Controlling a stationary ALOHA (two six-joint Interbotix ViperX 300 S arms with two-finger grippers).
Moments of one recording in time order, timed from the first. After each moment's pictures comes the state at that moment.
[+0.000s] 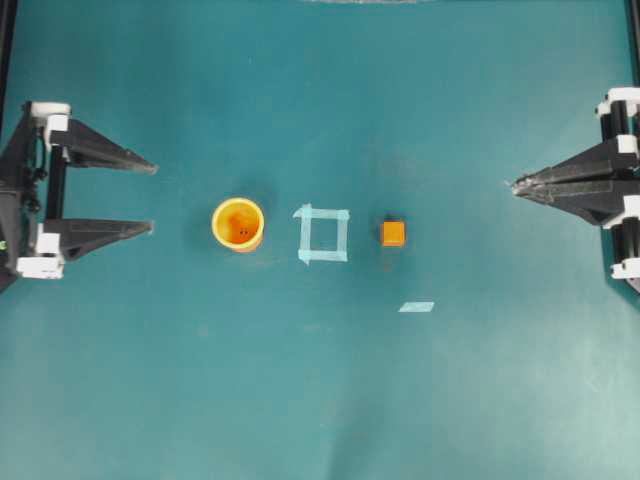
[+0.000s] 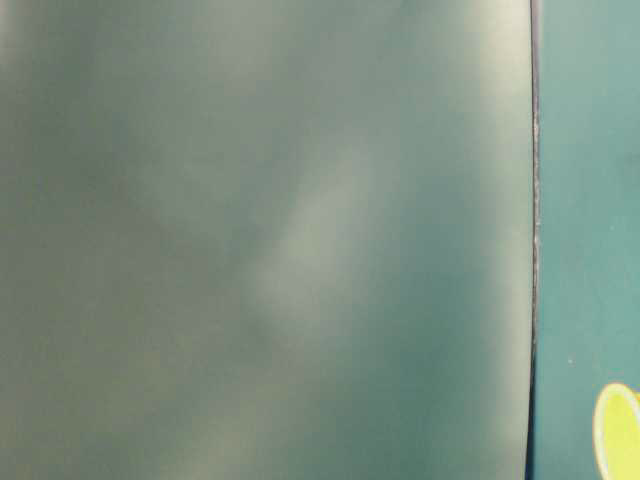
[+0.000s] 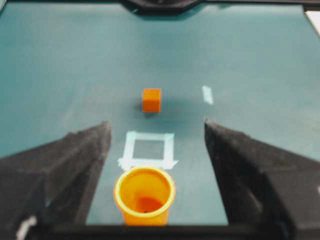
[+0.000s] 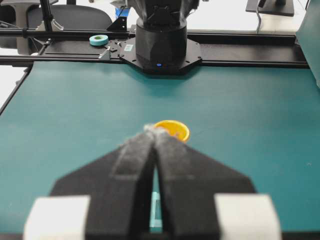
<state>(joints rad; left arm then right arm) 0.02 -0.81 1.24 0.00 -0.38 0.00 0.00 -0.93 1.15 0.00 -0.24 0.00</state>
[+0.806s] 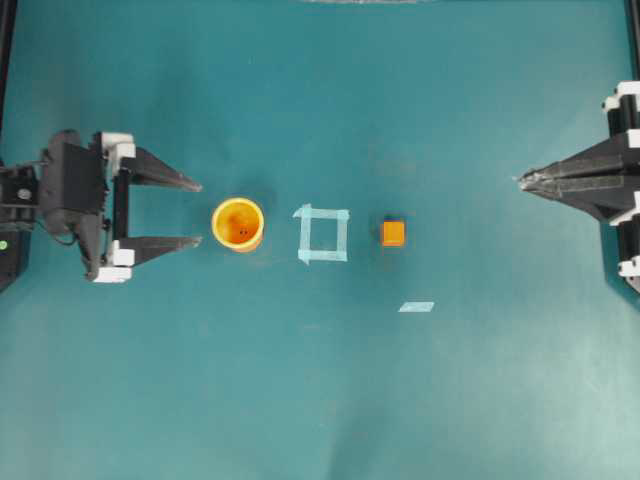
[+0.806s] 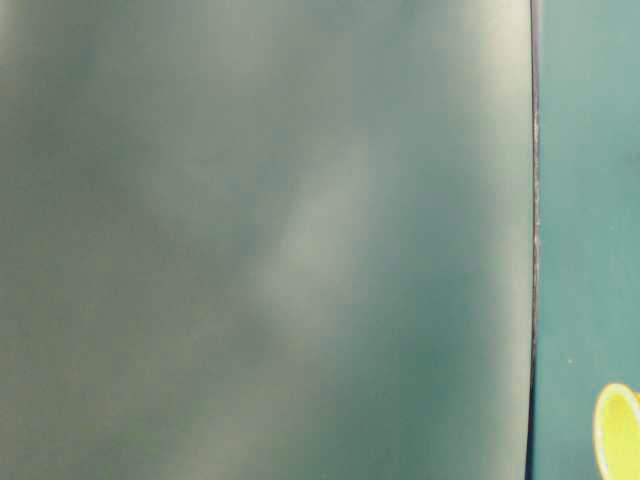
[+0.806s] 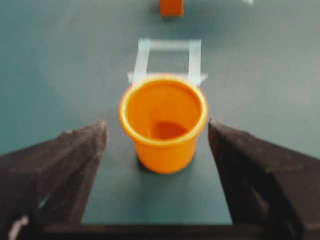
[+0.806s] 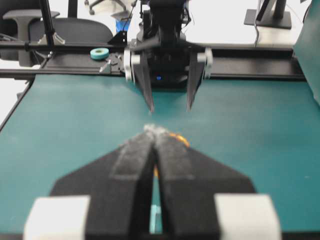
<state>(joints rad) 0.05 -0.25 1.29 0.01 -0.77 0.06 0.00 -0.96 1.14 0.00 -0.24 0.00</state>
